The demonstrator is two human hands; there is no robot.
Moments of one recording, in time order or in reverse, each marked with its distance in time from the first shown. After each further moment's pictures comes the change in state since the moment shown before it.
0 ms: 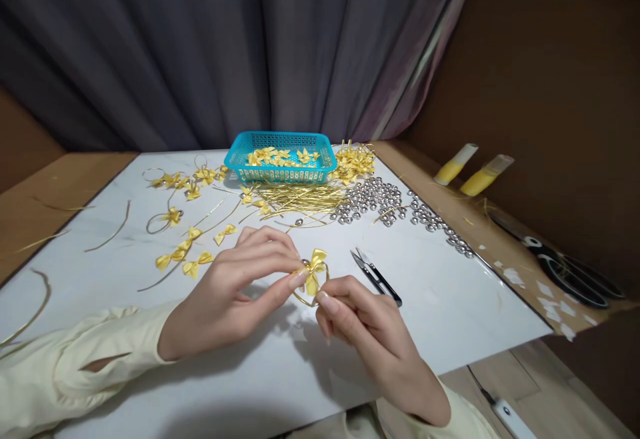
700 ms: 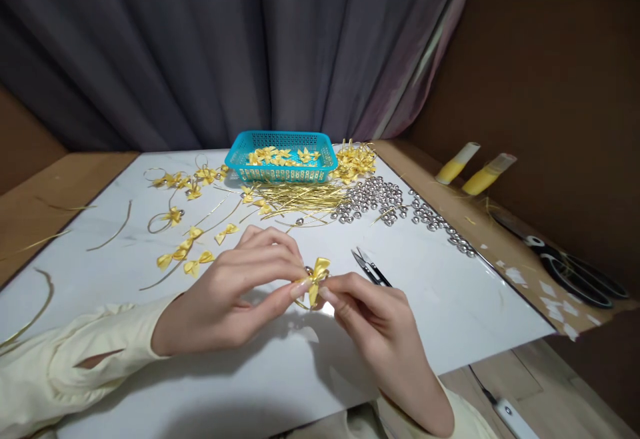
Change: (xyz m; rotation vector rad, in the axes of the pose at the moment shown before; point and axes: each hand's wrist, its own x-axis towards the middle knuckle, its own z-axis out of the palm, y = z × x) left_hand 0.002 0.000 -0.003 -0.011 -0.093 0.059; right_hand 0.004 -0.003 0.003 -0.174 0.236 -0.104
